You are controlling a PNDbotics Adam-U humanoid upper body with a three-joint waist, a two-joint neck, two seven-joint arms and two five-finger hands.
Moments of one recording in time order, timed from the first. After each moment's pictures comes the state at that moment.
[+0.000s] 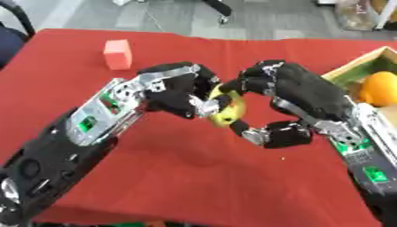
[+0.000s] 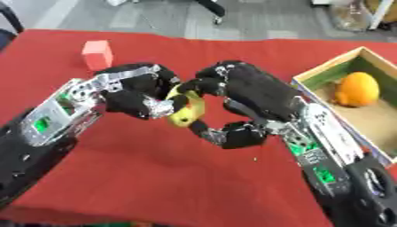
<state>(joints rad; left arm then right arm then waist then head) -0.67 0.48 -0.51 -1.68 0.40 0.29 -0.48 -0.62 -0.29 0.46 -1.77 0.86 -0.40 0.23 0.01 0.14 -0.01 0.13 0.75</state>
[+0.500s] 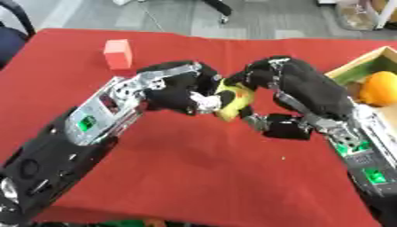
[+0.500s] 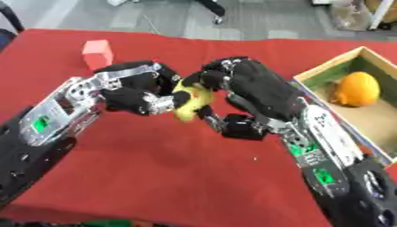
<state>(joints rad) -0.67 0.48 -0.50 -1.72 0.40 0.29 -0.48 -0.61 -0.29 0.45 -1.77 0.85 -0.32 0.11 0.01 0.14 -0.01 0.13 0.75</state>
